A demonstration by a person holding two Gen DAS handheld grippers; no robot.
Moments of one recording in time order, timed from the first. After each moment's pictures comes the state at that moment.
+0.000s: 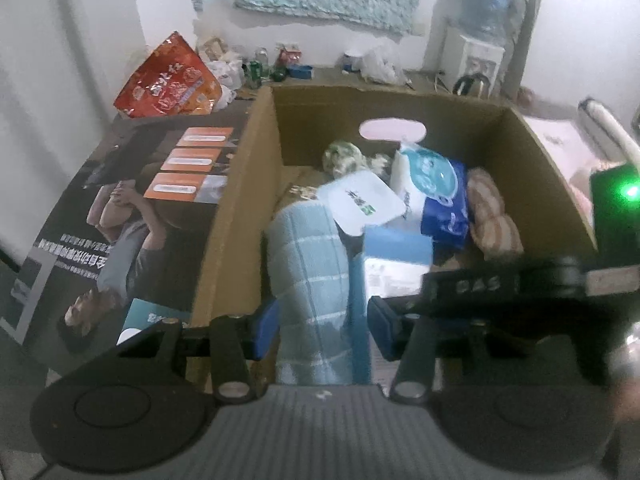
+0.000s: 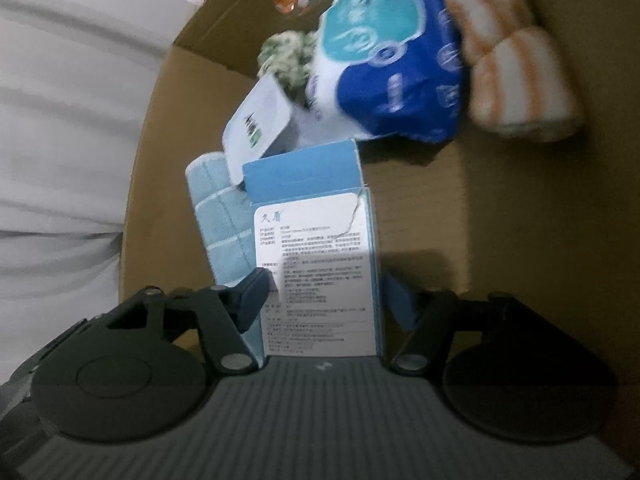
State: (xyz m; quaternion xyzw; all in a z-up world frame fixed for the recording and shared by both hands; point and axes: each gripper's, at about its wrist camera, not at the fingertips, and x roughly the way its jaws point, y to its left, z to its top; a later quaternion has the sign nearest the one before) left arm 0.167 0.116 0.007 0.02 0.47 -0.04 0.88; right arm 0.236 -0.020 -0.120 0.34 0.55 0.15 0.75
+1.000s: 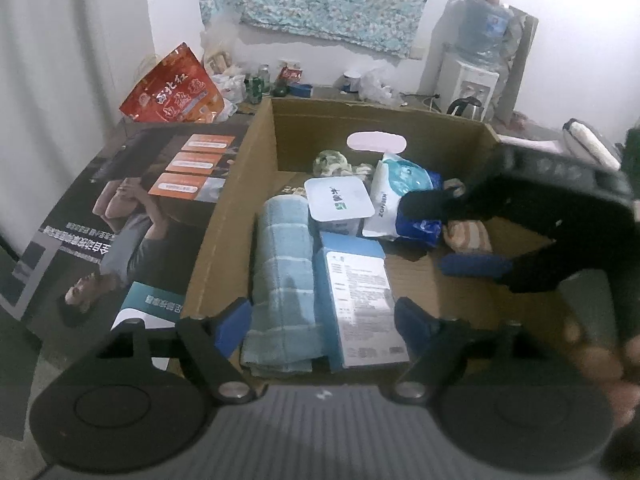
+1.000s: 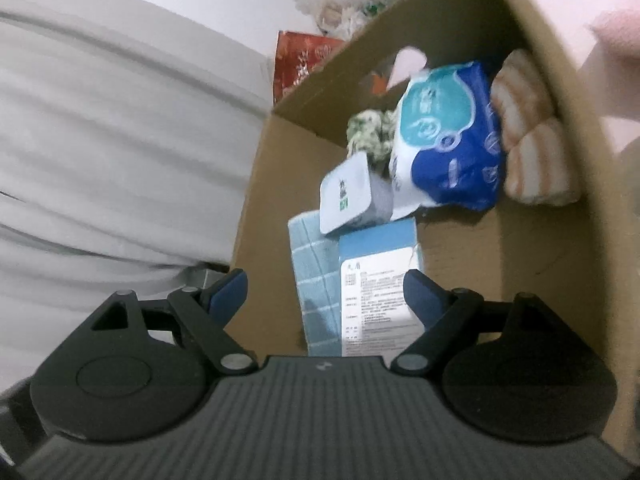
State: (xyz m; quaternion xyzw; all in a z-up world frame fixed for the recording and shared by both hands) left arm 0.123 0.105 0.020 0.00 0.44 -0.03 0.90; right arm 0.213 -0.061 -0.063 0.39 0.45 0.21 0.78
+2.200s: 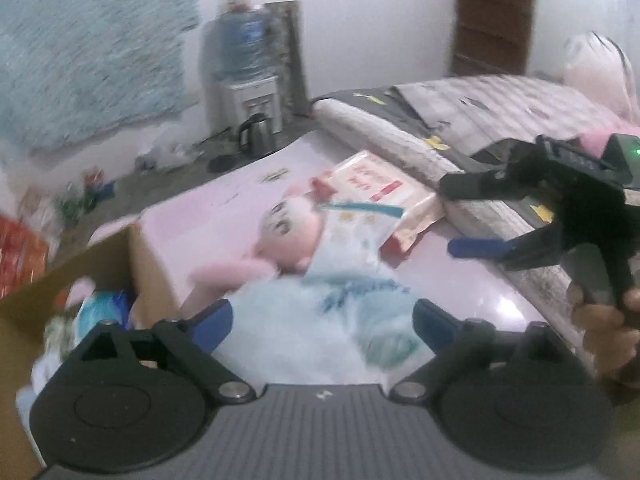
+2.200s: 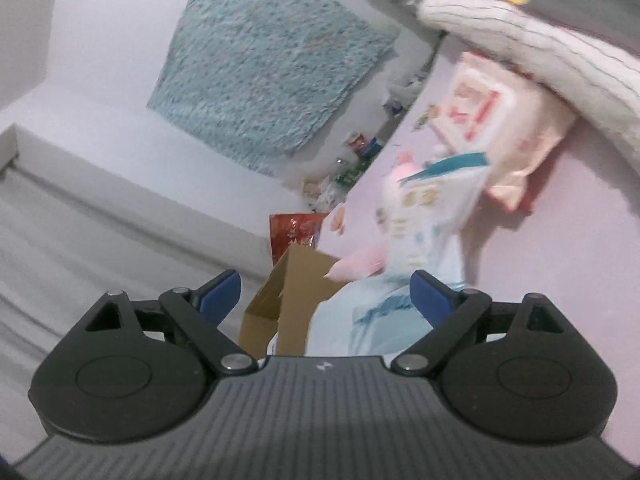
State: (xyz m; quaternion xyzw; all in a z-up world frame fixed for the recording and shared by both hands) left arm 0.127 -0.192 0.051 0.16 0.37 -0.30 0.87; right arm 0.038 -0.393 -0.057 0.52 0.25 0.10 0.81
